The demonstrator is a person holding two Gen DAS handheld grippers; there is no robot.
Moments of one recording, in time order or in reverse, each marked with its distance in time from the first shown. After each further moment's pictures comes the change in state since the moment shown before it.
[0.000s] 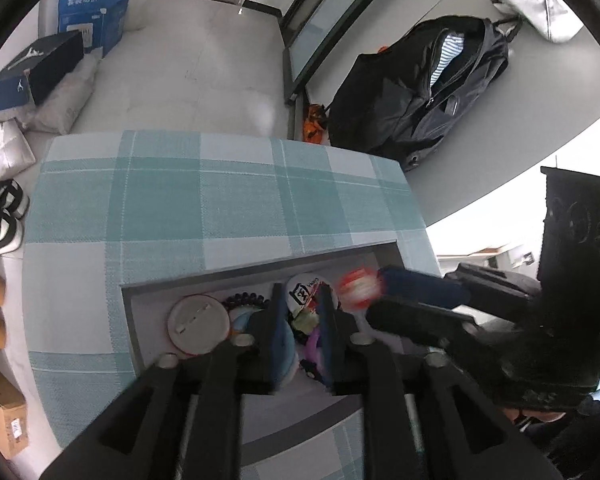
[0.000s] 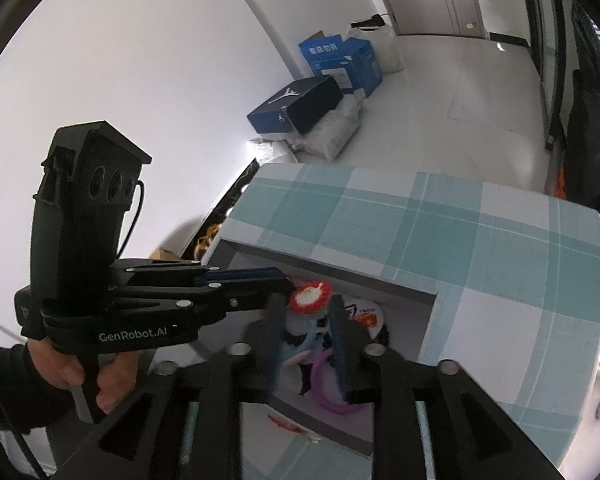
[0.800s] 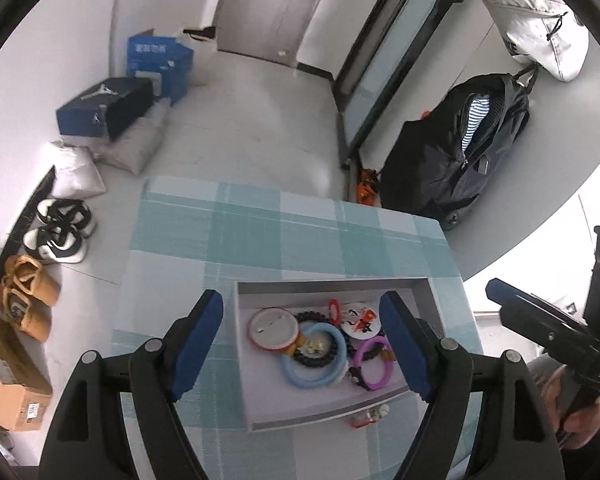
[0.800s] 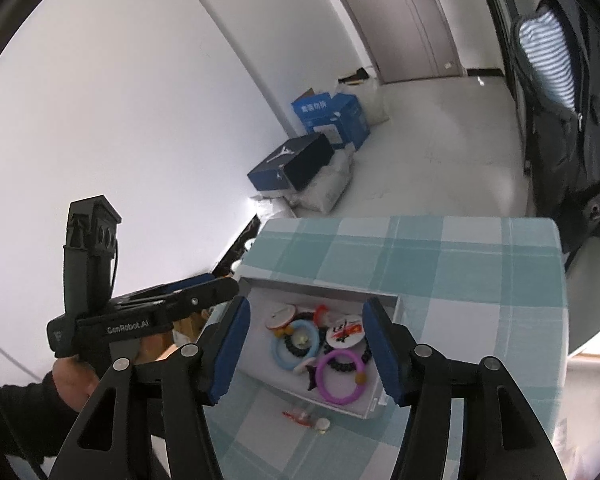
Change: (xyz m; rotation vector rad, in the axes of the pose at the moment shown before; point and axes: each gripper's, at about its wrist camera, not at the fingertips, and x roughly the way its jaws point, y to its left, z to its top) left arm -0.055 0.005 -0.027 -0.050 -0.261 0.210; right arm -0.068 0.003 -0.021 0.043 -0.226 -0.001
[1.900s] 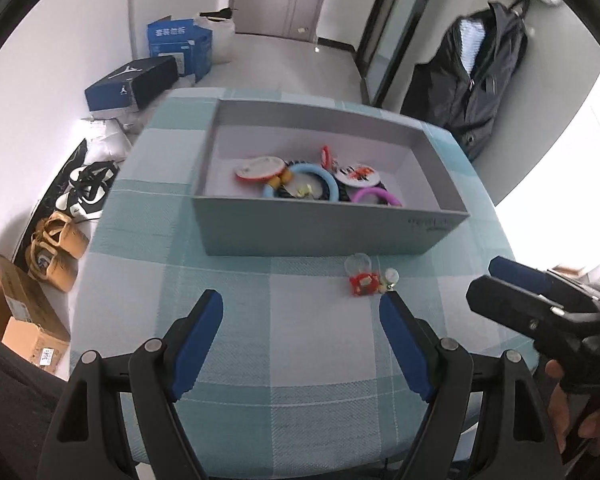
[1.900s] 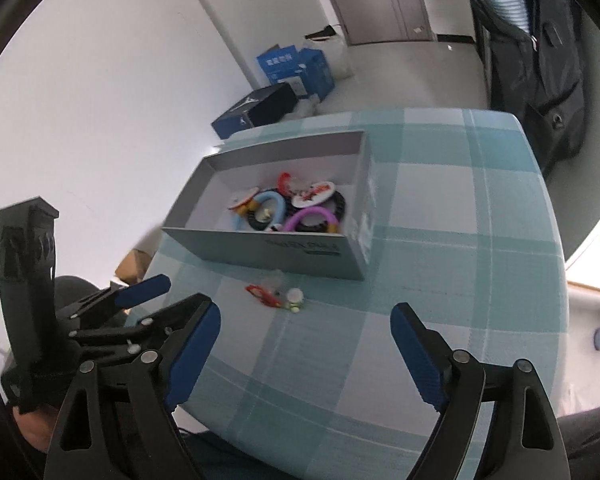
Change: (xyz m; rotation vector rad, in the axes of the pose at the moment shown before) left arm 0.007 -0.034 -0.101 0.046 0.082 0.137; right arm 0.006 -0.006 -0.101 0.043 0.142 -0.138
